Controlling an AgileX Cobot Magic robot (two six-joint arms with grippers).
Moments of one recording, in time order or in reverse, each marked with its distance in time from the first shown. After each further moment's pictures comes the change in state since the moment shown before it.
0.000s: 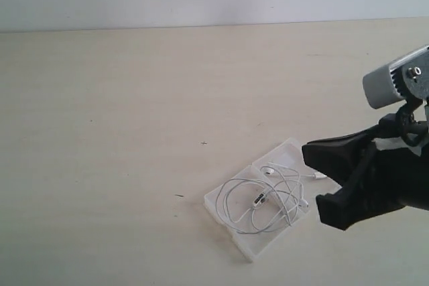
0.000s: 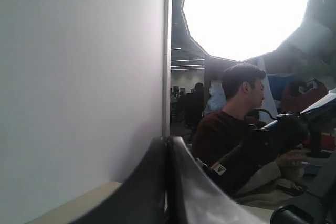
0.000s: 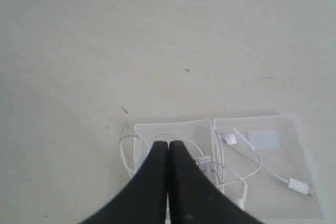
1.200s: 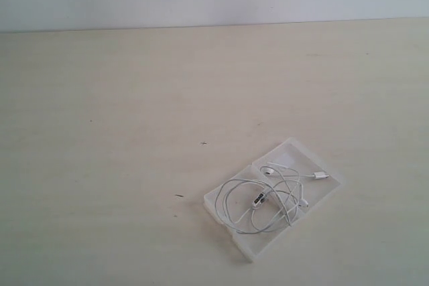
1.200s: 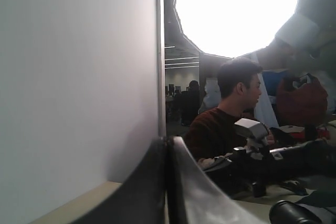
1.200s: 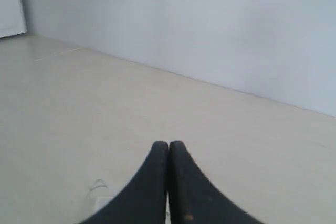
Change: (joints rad) left arm 0.000 0.000 0.000 0.025 -0.022 -0.004; right arm -0.174 -0.811 0.207 -0.122 0.116 -0.045
